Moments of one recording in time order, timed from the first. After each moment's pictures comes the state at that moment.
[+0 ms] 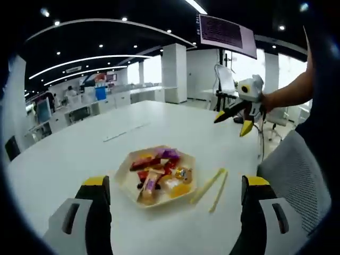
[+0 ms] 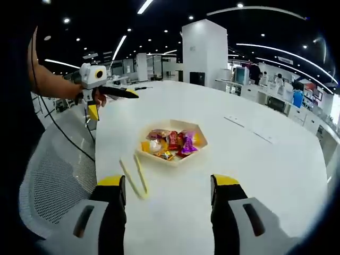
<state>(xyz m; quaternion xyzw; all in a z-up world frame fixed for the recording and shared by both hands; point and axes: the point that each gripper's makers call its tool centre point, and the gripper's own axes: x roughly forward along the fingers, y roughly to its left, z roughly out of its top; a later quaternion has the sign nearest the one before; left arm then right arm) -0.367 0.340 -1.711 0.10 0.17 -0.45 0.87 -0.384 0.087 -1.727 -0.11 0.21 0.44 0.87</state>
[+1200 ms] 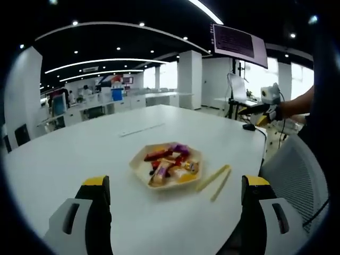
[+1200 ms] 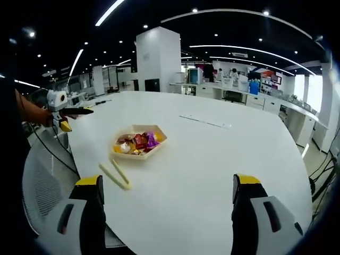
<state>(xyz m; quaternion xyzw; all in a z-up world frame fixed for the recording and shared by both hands) -0.386 0.384 -1.725 0.06 0.15 -0.39 0.91 -0.406 0.030 -1.720 -0.07 0.21 0.29 0.93</state>
